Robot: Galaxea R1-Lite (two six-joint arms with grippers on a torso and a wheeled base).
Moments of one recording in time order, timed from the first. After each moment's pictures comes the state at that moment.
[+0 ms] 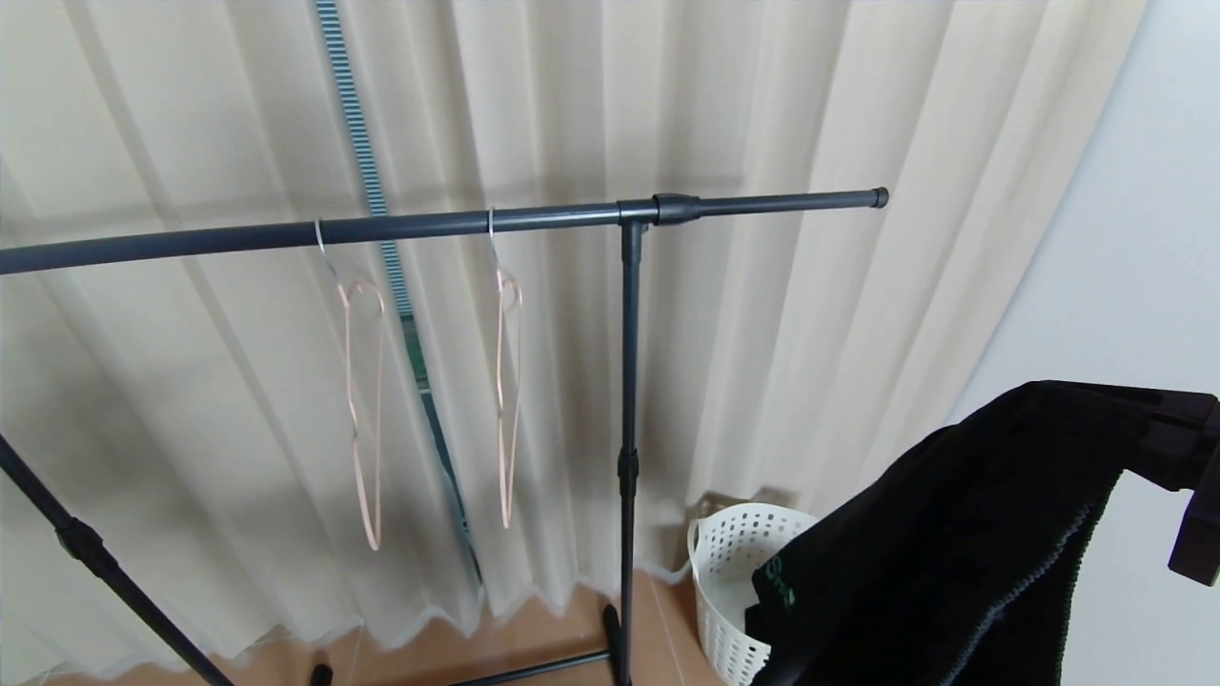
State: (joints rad) left arm 0.00 0.00 -0.02 0.04 0.14 -0.09; right arm 0.41 1.06 -0.71 -0.10 0.09 -0.43
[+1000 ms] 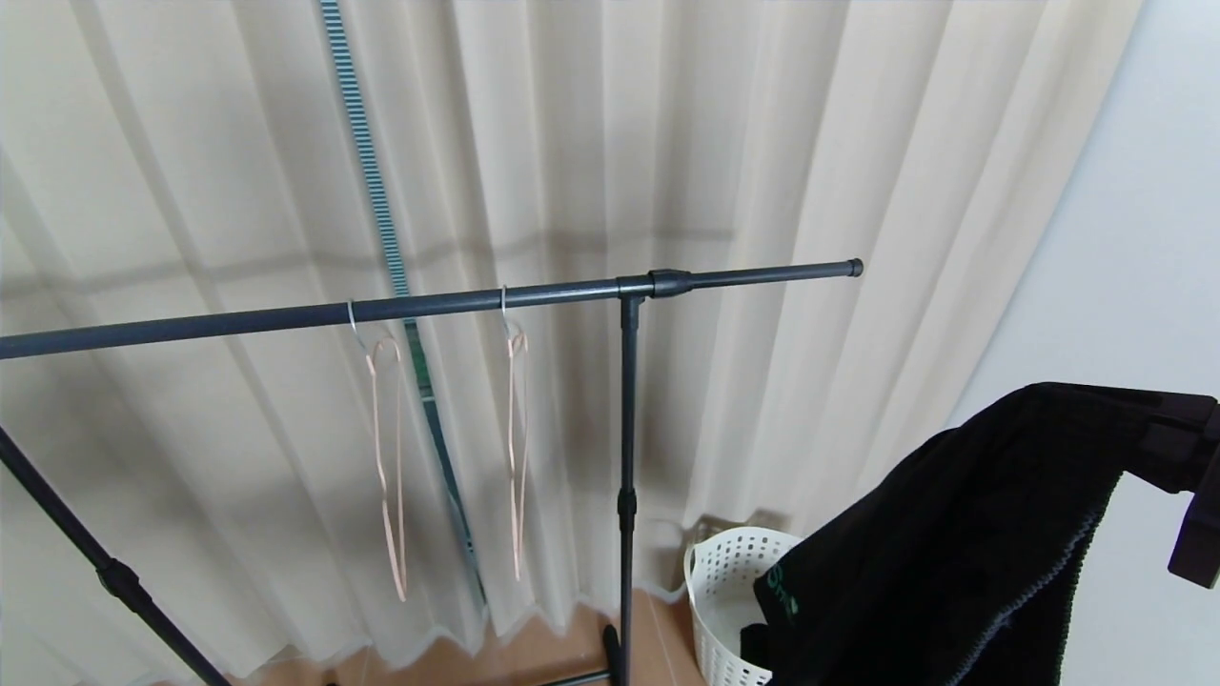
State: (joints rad) left arm 0.00 0.00 -0.02 0.04 0.15 -0.09; right arm 0.41 1.06 -0.70 -0.11 0.09 -0.44
